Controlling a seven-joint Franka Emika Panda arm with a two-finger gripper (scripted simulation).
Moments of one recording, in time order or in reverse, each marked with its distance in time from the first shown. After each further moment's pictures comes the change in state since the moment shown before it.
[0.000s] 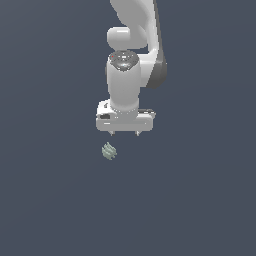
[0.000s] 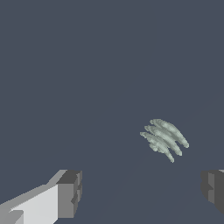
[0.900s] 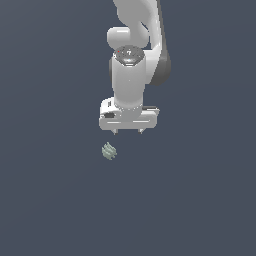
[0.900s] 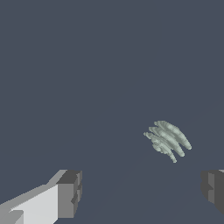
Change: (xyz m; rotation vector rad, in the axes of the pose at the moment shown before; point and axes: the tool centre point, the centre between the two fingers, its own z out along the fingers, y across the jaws) arm -0.001 -0.012 -0.009 -0.002 0.001 -0.061
